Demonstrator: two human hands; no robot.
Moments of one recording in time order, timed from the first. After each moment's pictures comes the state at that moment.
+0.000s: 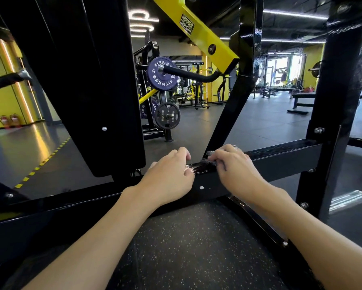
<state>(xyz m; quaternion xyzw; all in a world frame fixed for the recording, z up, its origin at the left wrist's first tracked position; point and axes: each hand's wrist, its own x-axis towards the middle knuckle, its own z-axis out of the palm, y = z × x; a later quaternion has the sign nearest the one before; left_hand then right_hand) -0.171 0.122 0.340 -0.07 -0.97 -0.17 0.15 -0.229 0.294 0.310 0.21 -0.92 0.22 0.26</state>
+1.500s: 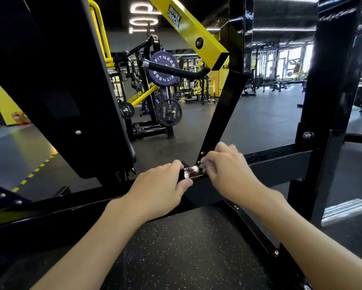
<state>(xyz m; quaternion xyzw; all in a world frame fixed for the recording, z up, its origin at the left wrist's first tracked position) -0.204 0.187 0.336 -0.05 -0.99 -0.05 0.12 -0.277 0.353 0.315 0.27 -0.90 0.20 0.29</state>
